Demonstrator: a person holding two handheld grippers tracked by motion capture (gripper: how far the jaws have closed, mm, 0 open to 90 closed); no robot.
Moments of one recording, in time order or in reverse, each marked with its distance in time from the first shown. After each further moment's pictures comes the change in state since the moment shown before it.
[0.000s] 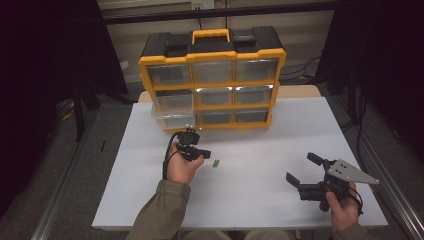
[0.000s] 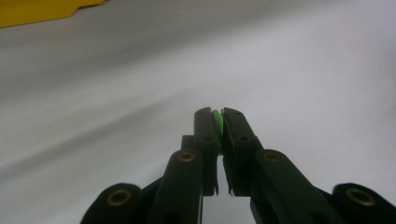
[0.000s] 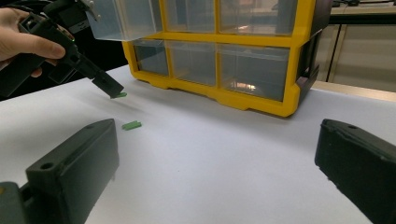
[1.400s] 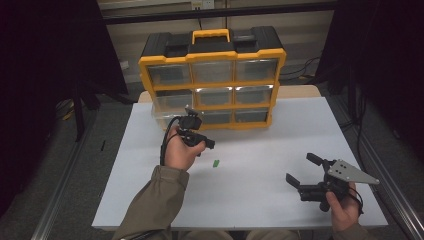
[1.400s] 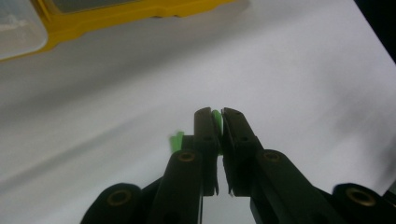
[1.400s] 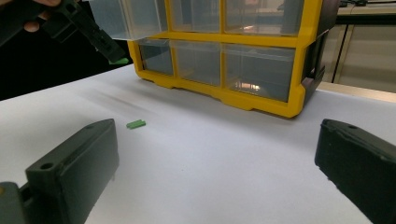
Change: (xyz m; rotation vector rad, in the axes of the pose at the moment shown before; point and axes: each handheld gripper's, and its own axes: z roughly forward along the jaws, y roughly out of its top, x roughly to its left) left arm -0.018 0.043 -0.036 0.060 -0.069 -0.004; right arm 0.000 0.000 -0.001 0.006 0.022 0.000
